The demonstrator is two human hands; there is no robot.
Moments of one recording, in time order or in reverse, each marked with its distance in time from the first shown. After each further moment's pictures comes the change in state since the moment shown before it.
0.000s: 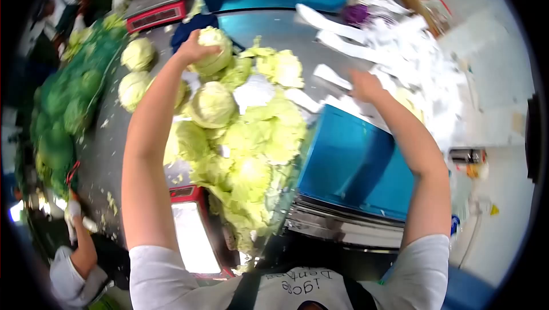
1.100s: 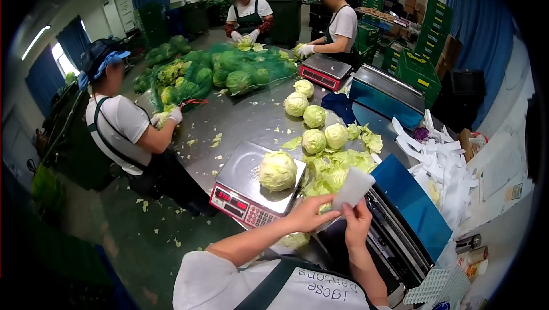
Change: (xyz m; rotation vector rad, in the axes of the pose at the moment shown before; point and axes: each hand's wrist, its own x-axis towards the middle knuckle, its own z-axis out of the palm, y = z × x) left_hand -0.625 0.031 0.034 -0.539 0.111 0.603; right_hand -0.434 -0.277 -0.065 1.751 0.381 -0.527
